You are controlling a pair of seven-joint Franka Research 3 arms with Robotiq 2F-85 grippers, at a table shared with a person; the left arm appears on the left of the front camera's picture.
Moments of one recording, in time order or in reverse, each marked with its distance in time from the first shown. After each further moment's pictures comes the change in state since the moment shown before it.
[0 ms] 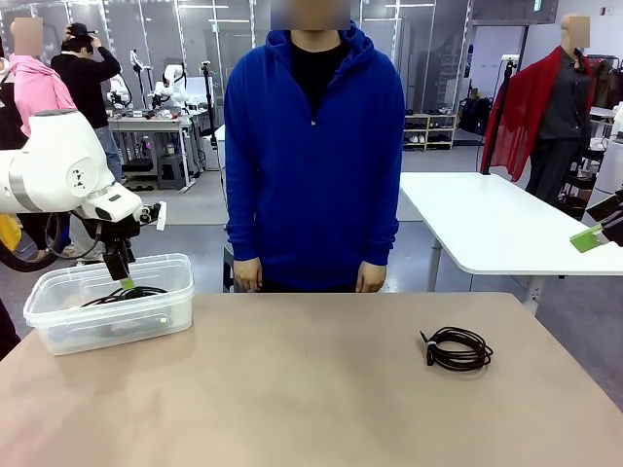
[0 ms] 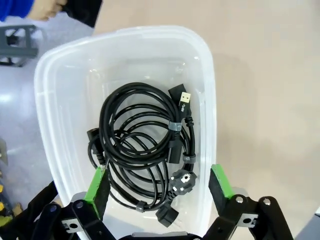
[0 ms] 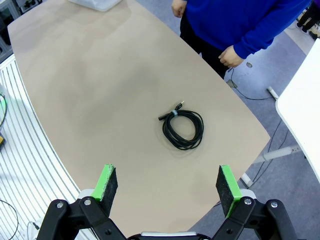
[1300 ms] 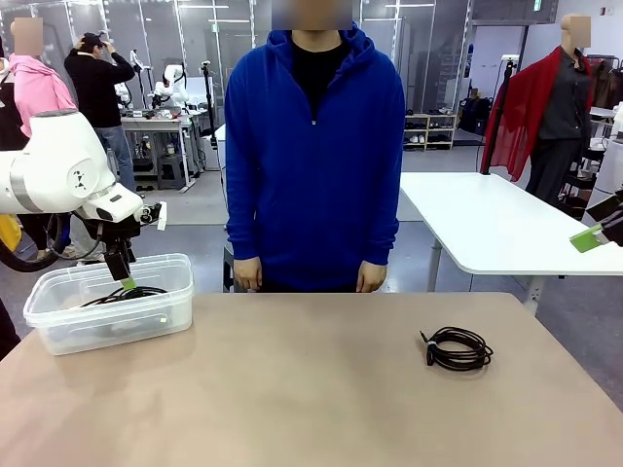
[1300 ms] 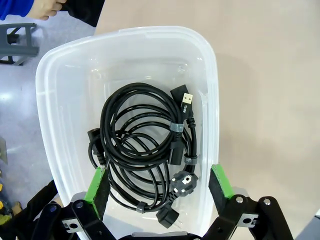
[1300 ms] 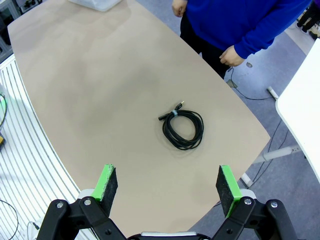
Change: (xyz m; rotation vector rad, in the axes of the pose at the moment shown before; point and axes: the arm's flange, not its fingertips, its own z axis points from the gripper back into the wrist) left arm 0.000 0.001 -0.002 0.005 0.000 0.008; right arm 0.000 0.000 0.000 0.000 0.000 0.000
